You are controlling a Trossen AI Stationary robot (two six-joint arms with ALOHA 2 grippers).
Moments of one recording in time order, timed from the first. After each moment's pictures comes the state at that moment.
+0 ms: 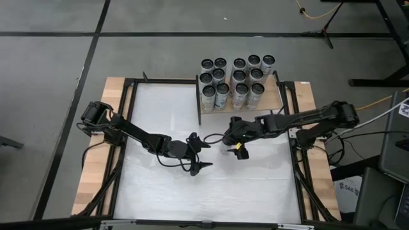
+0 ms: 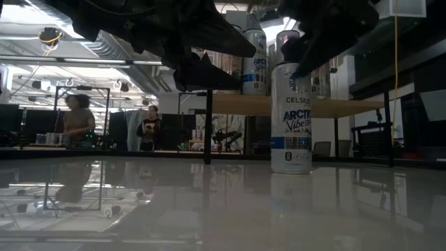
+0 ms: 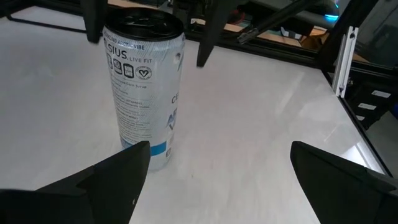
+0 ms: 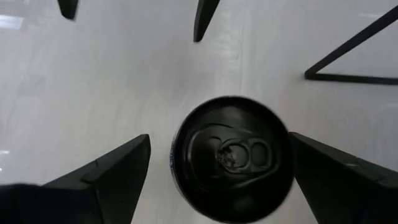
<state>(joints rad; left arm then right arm) -0.28 1.70 0.82 0.49 -0.31 -0.34 0.12 1.42 1.04 -0.52 0.02 -0.09</state>
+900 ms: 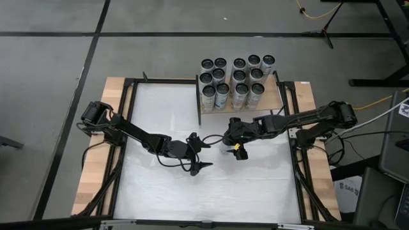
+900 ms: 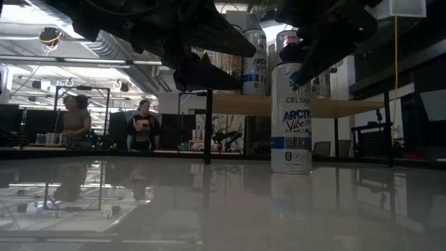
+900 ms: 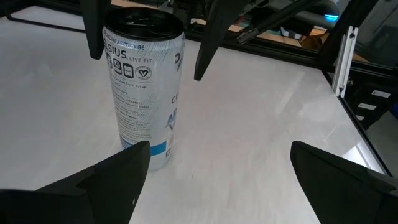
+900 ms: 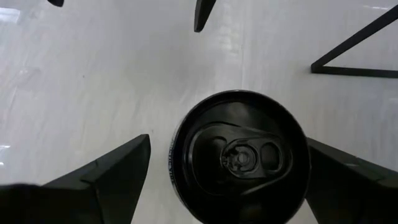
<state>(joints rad) -0.28 1.70 0.82 0.49 -0.31 -0.34 0.12 1.46 1.04 -0.52 0.02 -0.08</state>
